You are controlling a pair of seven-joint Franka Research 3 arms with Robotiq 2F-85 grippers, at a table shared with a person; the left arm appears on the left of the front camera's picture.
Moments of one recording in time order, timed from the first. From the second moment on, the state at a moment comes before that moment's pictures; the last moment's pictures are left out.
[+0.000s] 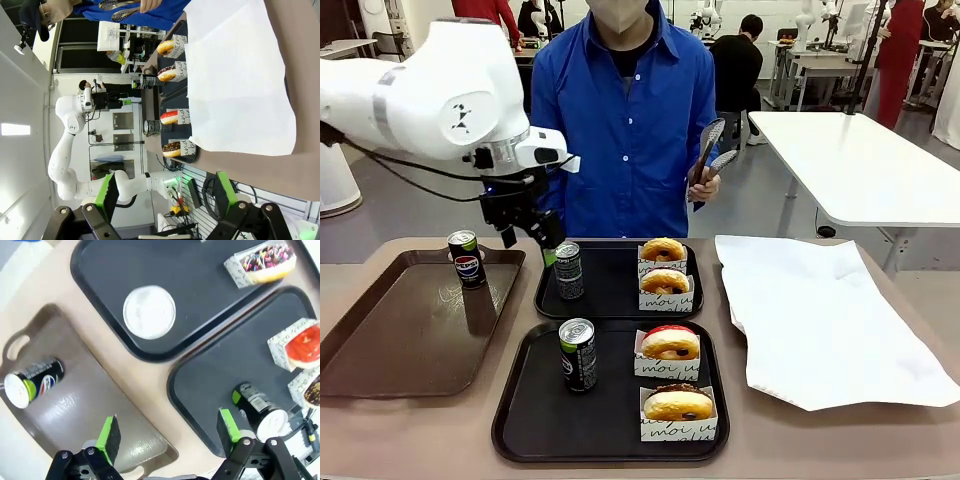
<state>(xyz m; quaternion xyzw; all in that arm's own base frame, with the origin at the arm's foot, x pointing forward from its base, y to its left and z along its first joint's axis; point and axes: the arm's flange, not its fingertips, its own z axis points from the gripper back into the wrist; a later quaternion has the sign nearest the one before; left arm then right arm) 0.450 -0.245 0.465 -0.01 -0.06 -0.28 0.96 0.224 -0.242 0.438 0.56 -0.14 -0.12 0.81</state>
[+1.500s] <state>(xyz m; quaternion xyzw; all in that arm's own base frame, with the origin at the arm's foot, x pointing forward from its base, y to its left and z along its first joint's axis) 0.395 0.034 0.559 -0.38 -0.05 -0.15 0.91 0.224 -0.242 0.437 0.56 -0.14 -0.12 0.81</state>
